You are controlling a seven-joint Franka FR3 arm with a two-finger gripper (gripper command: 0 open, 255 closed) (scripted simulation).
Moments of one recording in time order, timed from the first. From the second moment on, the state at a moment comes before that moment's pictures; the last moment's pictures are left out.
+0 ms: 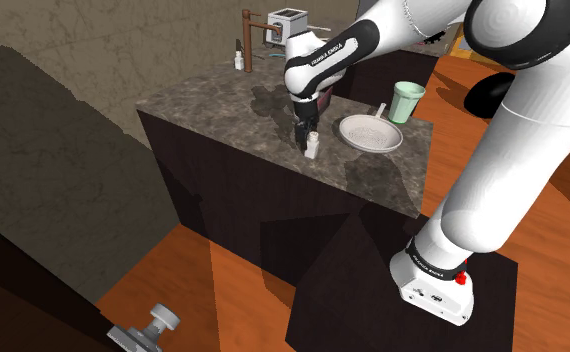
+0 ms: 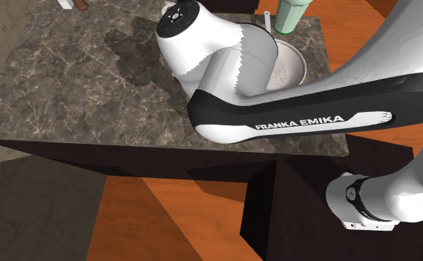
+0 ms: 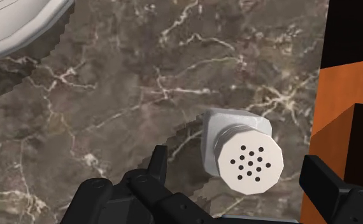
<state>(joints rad) -0.07 0.10 -0.12 -2.17 -0.10 2.07 -0.35</state>
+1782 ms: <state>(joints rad) -0.07 0.03 -0.12 -2.10 -0.10 1.93 -0.36</state>
